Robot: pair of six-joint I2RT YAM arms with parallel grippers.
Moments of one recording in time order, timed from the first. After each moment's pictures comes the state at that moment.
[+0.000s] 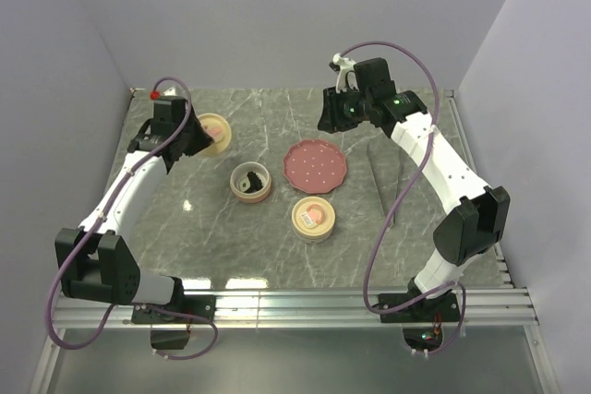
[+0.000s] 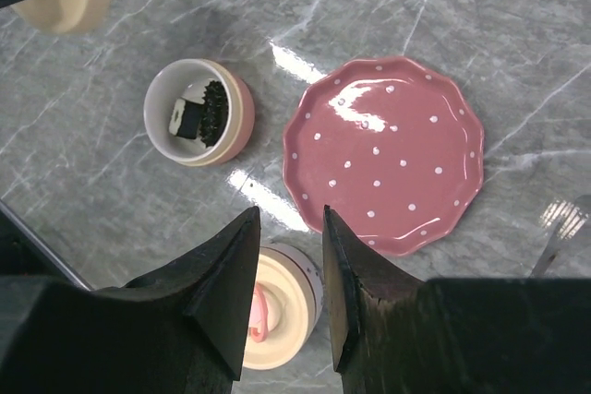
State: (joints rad) left arm -0.14 1.37 1.16 -0.48 -0.02 -0.65; right arm 0.42 1.66 1.69 -0.72 -0.32 0.12
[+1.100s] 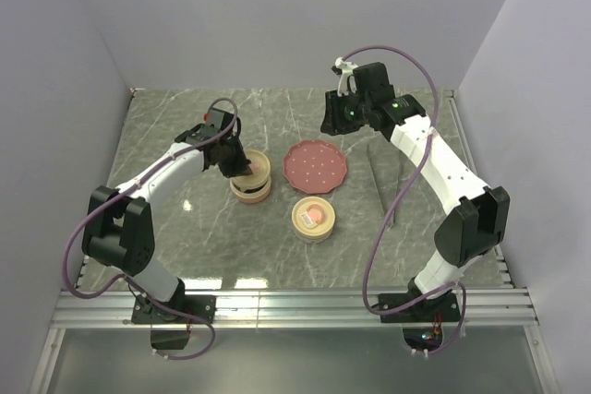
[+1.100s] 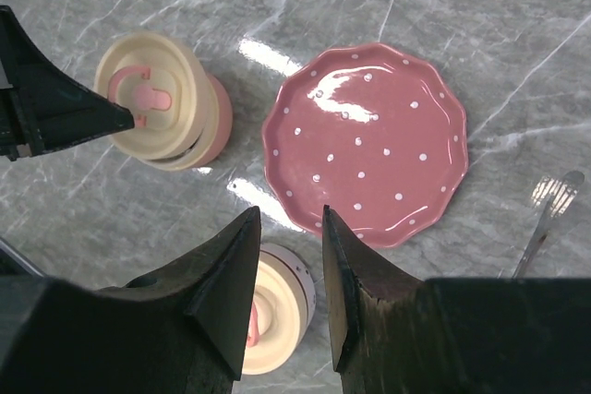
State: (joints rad) left arm -0.37 1.59 1.20 -0.59 0.08 -0.76; right arm 0.42 1.65 1.64 -0.69 -0.25 0.15
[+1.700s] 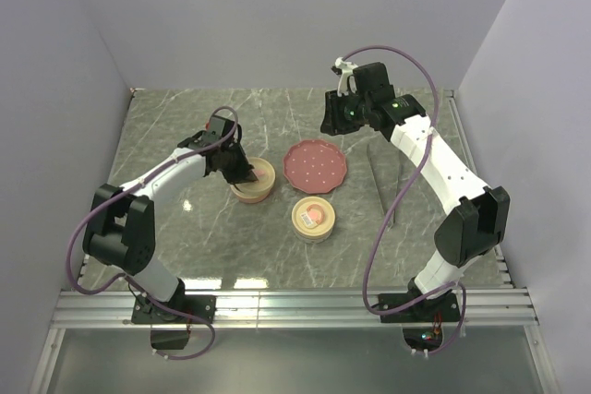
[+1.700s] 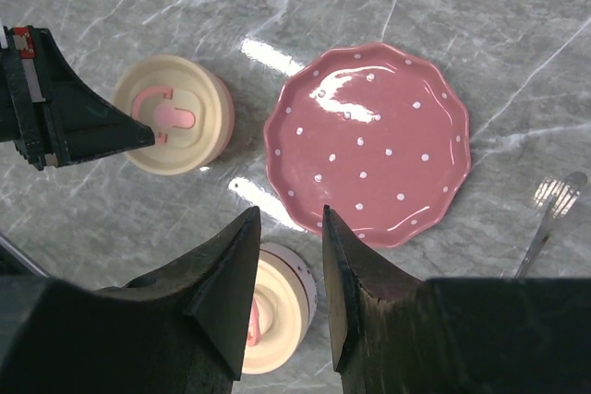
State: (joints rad) left arm -0.37 1.60 1.12 -0.51 0.15 -0.83; right arm 0.42 1.65 1.64 -0.69 -0.26 0.15
